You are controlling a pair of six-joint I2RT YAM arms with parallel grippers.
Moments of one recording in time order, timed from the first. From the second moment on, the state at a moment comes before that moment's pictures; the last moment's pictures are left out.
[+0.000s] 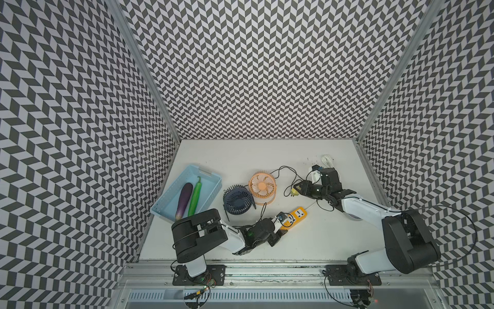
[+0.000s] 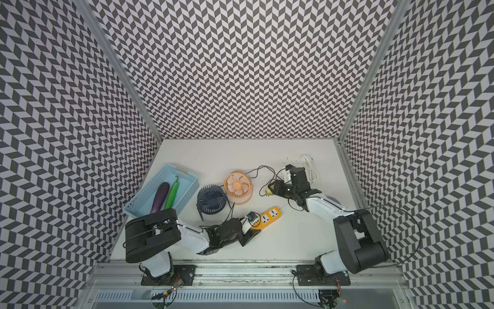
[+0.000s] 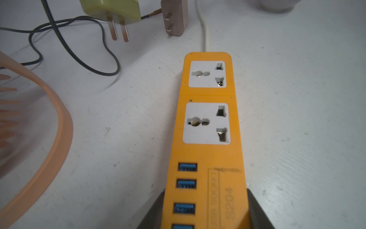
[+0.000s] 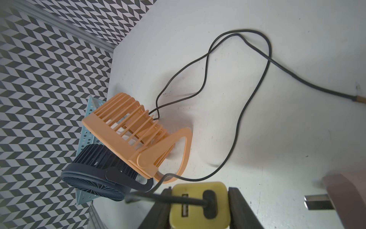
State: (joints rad) left arm -1.15 1.72 0.45 0.68 -0.16 -0.09; right arm 0.30 1.46 0.70 0.04 -0.44 0.63
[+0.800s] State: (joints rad) left arm -1.15 1.72 0.45 0.68 -0.16 -0.09; right arm 0.23 1.54 0.60 0.19 -0.57 0.70
